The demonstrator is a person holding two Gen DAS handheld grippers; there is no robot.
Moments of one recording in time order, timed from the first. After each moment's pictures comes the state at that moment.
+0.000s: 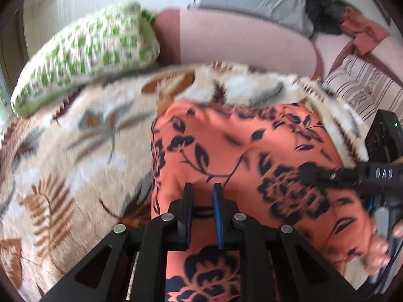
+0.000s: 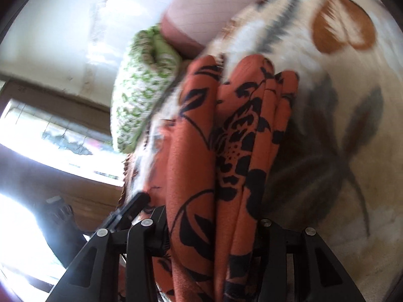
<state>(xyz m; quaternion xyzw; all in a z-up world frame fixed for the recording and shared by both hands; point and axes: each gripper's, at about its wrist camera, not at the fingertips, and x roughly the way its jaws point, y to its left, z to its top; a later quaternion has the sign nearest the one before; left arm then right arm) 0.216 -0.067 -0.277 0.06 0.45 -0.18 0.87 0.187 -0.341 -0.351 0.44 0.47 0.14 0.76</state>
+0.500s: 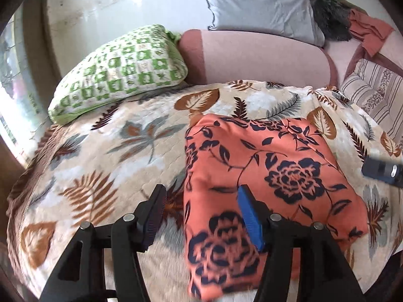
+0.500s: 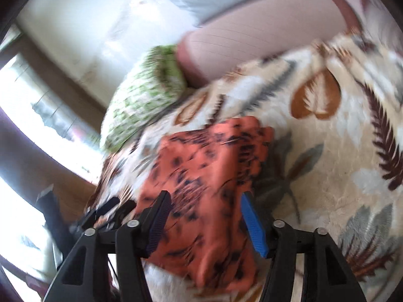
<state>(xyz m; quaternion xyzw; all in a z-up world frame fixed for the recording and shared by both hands) 0.153 -0.056 -0.243 0.09 0.38 -0.10 0.91 0.113 -0.319 -0.259 0.27 0.40 0.12 0.87</state>
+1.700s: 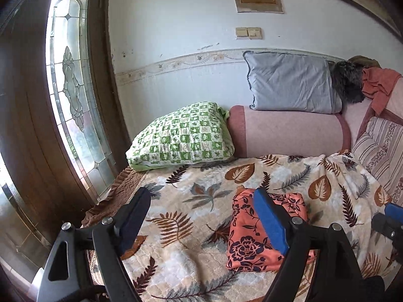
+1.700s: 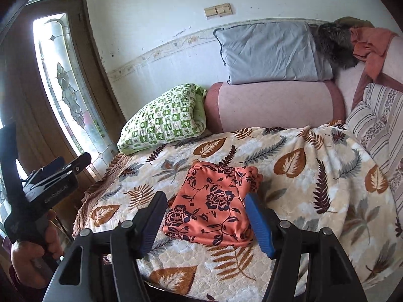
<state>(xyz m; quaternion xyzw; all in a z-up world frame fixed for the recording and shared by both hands) 0.014 -0.012 -0.030 0.07 0.23 0.01 0.97 -0.044 -0.261 -0.061 0.13 0.31 0.05 0.94</state>
